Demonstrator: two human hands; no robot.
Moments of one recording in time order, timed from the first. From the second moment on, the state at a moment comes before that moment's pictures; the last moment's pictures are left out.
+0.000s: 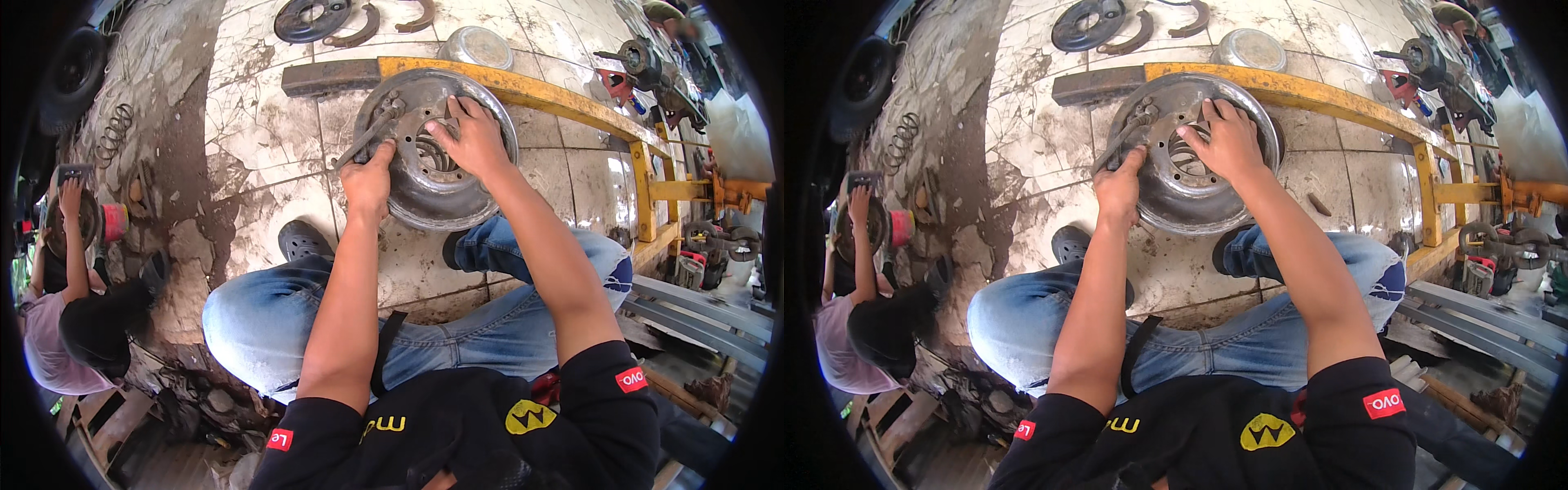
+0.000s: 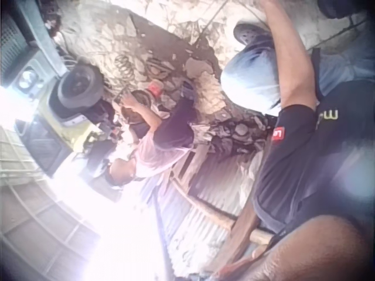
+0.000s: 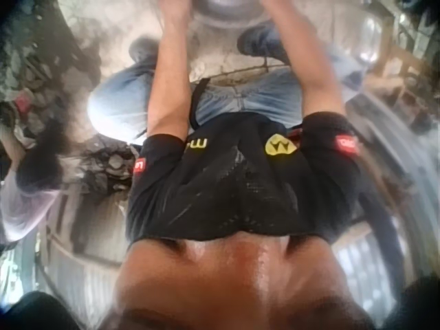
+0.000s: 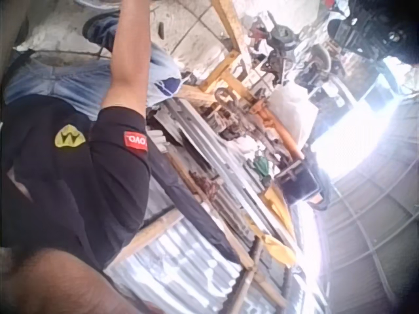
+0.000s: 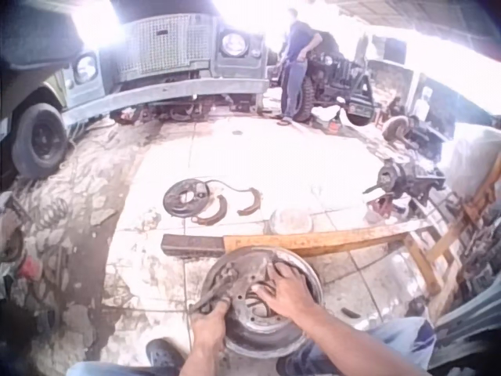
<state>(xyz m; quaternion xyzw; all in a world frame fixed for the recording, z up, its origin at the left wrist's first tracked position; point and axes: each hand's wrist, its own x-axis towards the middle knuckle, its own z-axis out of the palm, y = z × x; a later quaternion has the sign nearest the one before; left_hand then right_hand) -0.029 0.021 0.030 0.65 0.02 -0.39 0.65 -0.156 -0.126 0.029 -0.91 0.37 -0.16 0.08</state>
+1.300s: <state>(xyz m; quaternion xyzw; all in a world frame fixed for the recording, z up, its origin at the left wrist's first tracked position) -0.040 0.020 0.041 0.64 -0.01 -0.39 0.67 -0.176 -0.124 0.037 -0.93 0.31 -0.19 0.06</state>
